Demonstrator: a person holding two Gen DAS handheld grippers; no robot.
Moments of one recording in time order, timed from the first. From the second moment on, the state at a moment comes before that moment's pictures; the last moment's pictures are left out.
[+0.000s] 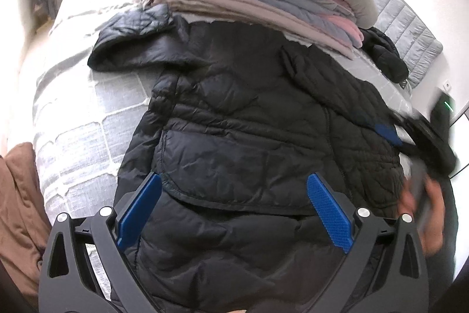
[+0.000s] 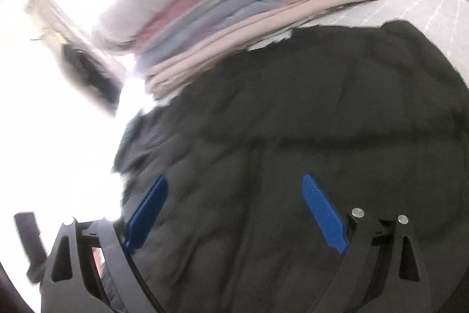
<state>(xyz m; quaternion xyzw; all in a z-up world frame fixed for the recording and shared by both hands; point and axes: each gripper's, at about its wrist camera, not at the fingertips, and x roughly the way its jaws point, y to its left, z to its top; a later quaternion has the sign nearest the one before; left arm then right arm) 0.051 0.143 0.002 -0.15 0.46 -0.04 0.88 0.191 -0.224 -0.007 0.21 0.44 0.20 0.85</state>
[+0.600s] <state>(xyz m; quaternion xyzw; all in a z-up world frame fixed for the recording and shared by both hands) 0.034 0.218 0.018 -0.18 0.40 0.10 0.89 0.197 -0.029 0.035 0.27 0.45 0.44 0.73</state>
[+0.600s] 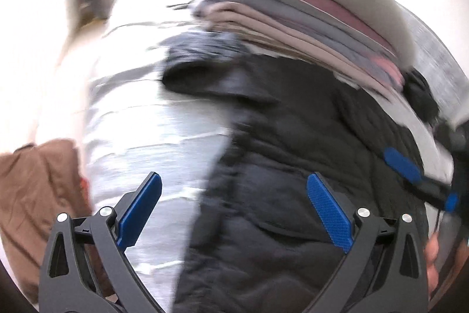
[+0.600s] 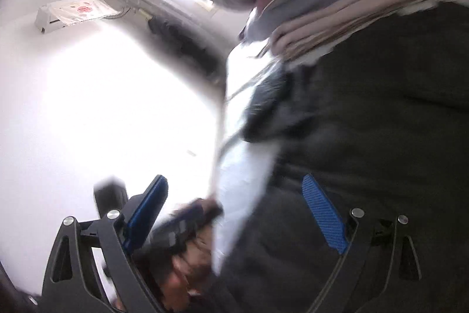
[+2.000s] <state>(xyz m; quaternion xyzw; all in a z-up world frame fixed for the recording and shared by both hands) 0.020 0.223 0.033 -0.13 0.39 0.10 0.91 0.318 -0.098 0.095 0.29 0.34 0.31 0.84</state>
